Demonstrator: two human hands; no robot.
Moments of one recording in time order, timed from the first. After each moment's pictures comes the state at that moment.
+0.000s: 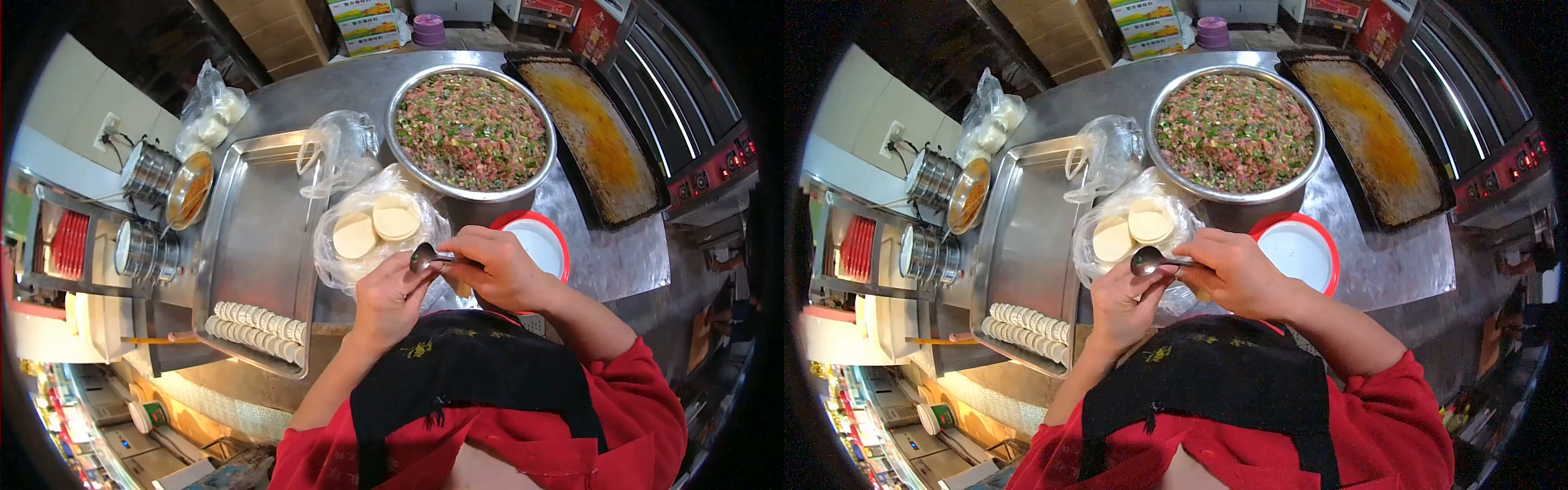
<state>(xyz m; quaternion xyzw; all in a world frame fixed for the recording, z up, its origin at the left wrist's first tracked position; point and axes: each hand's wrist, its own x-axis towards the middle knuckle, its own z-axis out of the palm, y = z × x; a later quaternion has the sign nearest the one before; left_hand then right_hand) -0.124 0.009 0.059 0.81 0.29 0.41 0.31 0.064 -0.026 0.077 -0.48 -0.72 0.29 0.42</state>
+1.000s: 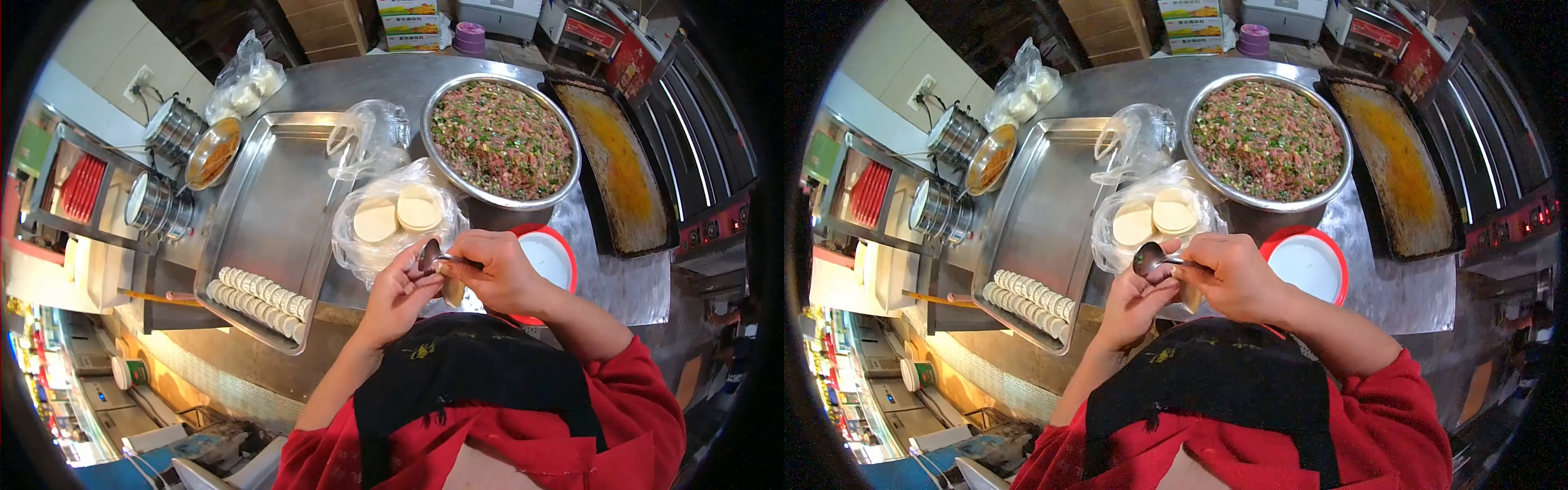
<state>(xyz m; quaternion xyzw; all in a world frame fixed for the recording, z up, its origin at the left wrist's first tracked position) -0.140 -0.012 0.042 0.48 0.27 0.40 0.74 0.044 -0.017 0.086 -0.43 -0.74 0.31 0.42</state>
